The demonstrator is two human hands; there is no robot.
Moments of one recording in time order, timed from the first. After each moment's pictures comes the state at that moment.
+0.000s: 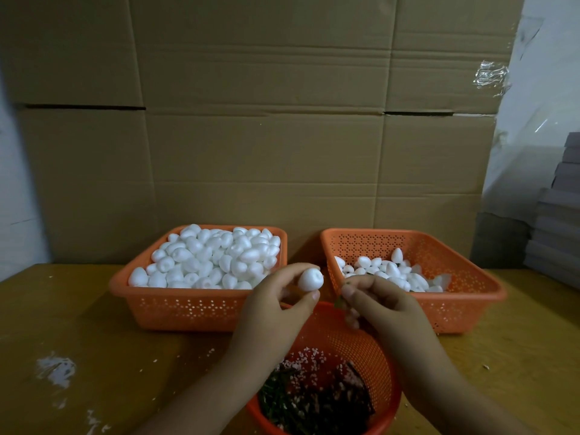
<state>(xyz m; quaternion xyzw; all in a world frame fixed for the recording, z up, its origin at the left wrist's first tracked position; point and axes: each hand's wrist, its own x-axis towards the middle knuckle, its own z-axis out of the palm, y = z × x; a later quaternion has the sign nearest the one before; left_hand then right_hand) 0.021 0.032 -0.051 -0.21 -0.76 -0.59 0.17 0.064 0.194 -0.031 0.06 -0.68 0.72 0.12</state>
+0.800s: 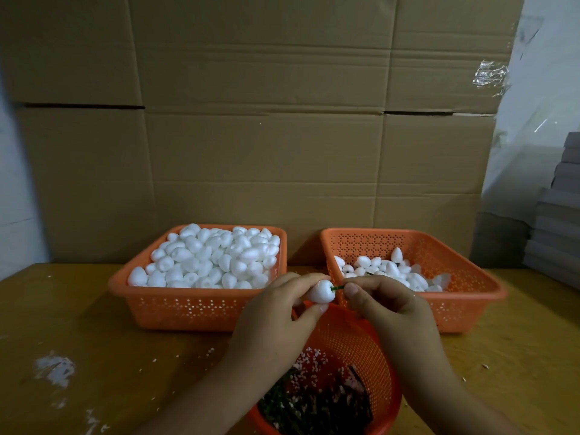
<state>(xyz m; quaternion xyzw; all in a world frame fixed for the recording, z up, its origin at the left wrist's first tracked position) 0.027 0.032 -0.051 -0.27 -0.84 -0.40 0.26 0.064 0.194 -0.037 0.05 -0.71 0.67 0.22</state>
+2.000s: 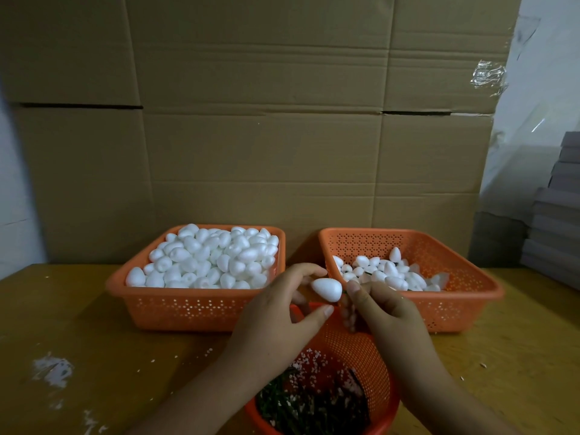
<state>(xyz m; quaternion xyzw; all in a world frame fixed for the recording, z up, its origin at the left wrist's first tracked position) 0.027 0.029 -0.051 -0.29 -0.83 -0.44 0.21 0.056 0.194 -0.045 0.07 -0.71 0.67 0.20</state>
